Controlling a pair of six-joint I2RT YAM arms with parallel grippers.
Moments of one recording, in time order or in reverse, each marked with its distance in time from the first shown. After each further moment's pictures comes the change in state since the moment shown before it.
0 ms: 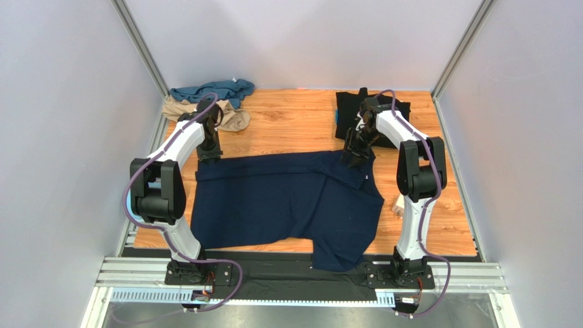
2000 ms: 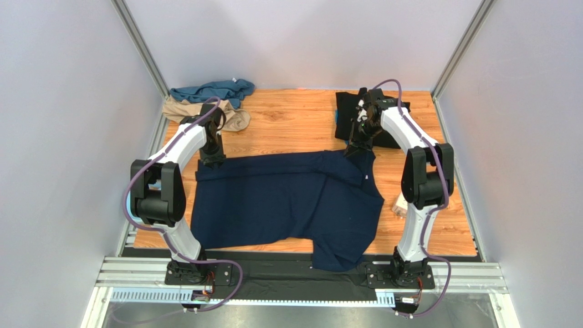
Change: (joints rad) left arm -0.019 -0.022 -0.046 0.002 0.052 -0.005; right arm 0.006 -0.070 0.030 -0.007 0.025 -0.040
